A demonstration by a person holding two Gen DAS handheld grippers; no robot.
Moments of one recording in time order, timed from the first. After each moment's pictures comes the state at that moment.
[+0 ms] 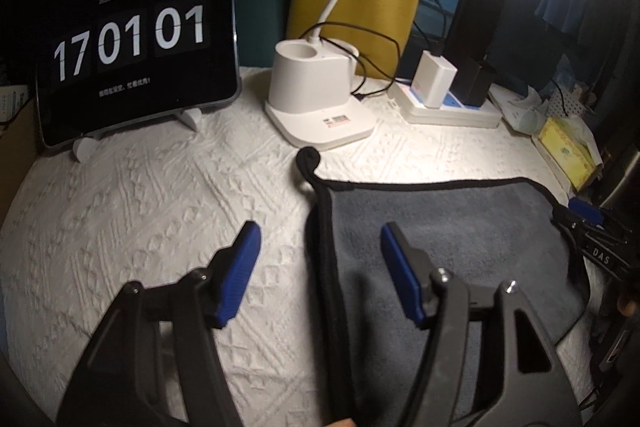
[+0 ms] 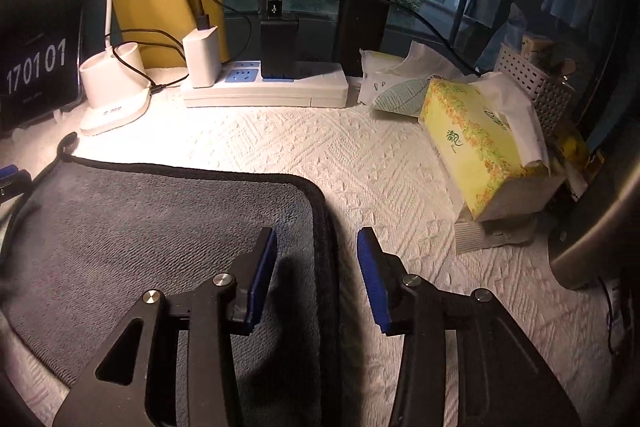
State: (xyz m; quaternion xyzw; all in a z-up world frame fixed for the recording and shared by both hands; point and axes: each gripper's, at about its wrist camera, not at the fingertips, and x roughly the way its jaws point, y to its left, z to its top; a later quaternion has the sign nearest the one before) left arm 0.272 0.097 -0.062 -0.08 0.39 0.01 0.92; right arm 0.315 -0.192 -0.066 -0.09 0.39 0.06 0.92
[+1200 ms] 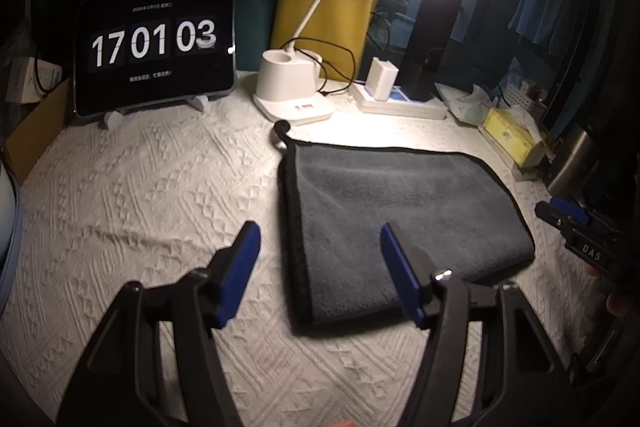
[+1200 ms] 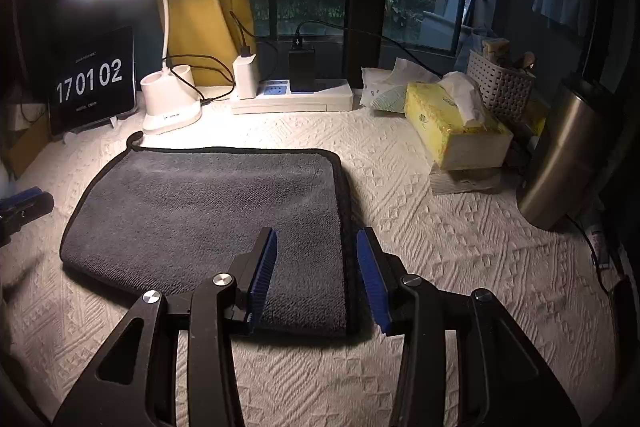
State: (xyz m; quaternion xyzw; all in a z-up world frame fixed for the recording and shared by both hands) left arm 0.172 0.078 -0.036 -0.10 0.36 -0.02 0.93; right arm 0.213 -0.201 -0.034 -0.06 0.35 0.08 0.93
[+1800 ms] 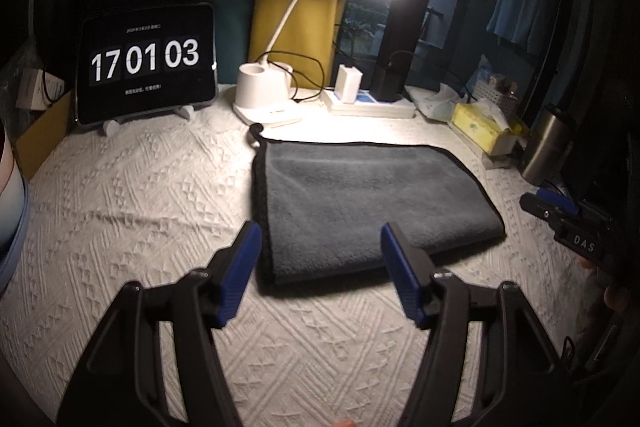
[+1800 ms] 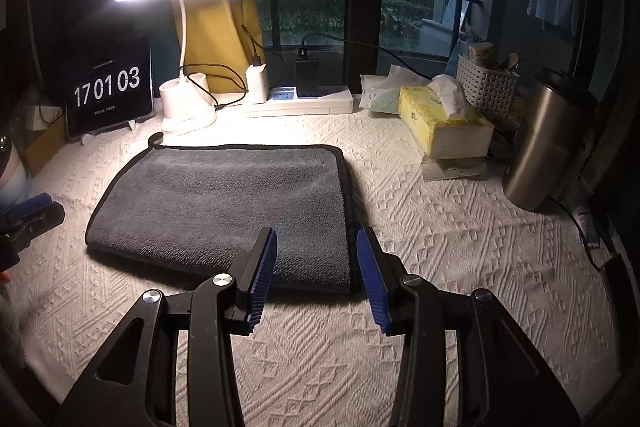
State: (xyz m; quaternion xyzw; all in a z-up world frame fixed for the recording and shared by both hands) left arm 0.126 0.050 -0.029 -0.08 0.32 -0.04 0.94; right arm 0.168 -0.205 -0.023 -0.05 0.33 0.09 0.94
